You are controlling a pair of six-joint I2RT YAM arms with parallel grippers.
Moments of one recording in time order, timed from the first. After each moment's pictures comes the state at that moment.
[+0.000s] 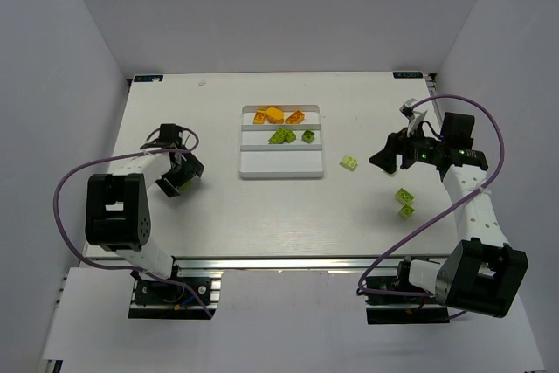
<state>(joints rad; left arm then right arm) -0.01 1.61 0.92 -0.53 -0.17 -0.73 -0.16 1.20 0.96 -0.56 -0.90 -0.41</state>
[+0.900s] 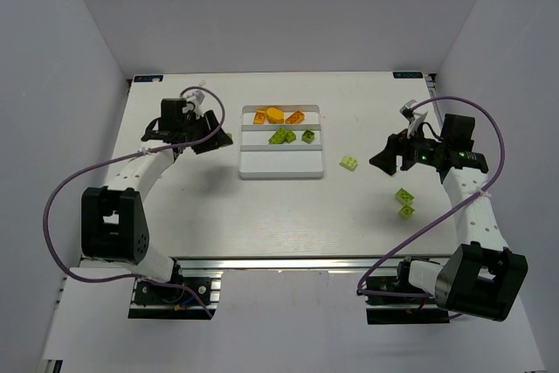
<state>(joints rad) -0.08 1.50 1.03 -0.31 0.38 -0.42 -0.16 1.18 0.95 -0.56 -0.90 -0.41</state>
